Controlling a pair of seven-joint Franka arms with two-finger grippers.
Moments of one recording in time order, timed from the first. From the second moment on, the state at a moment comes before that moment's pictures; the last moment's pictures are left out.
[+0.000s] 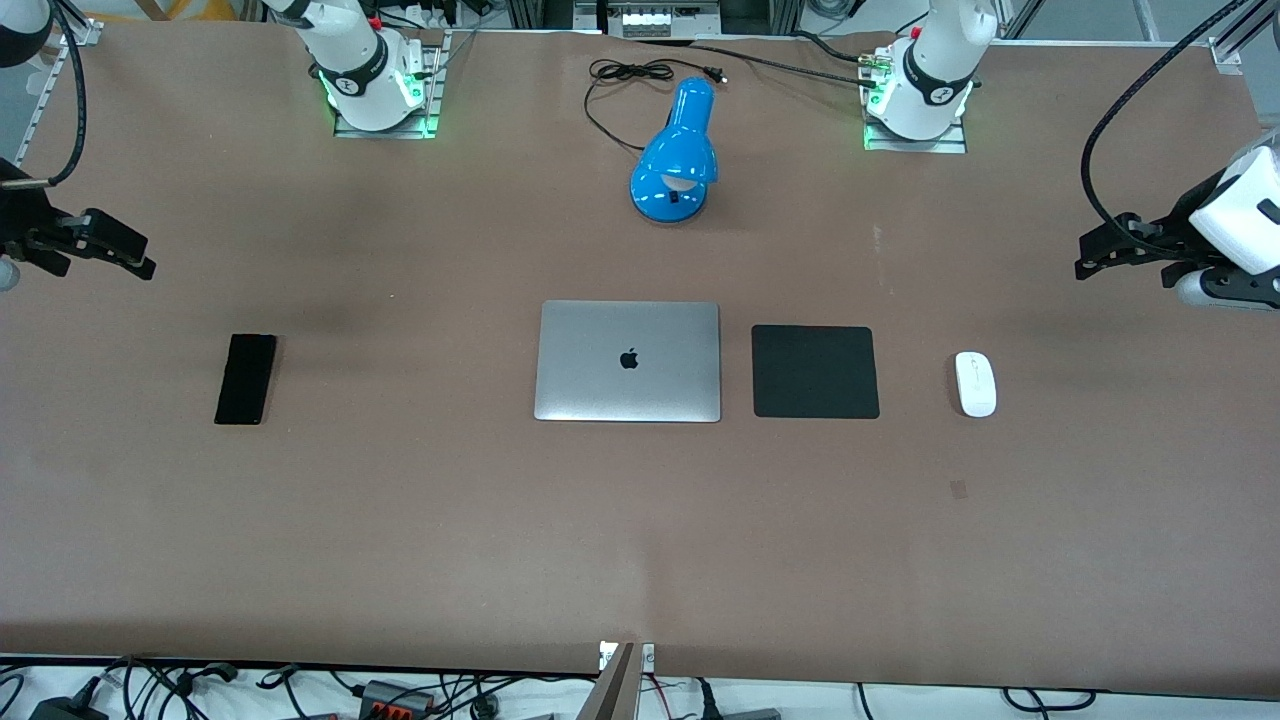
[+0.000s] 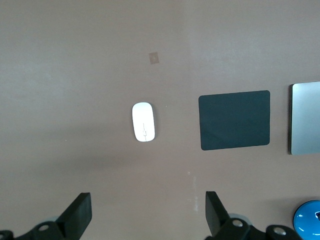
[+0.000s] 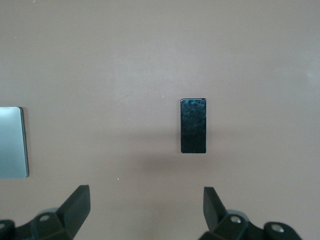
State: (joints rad) left arm -0.05 0.05 0.06 -1.61 -0.02 1.61 0.09; right arm -0.03 0.00 -0.04 -1.68 -0.01 1.72 -0.04
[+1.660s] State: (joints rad) left arm -0.04 0.42 0.07 -1.82 -0.02 2.12 0.09; right arm -0.07 0.36 -0.05 -1.72 -0.06 1.89 -0.03
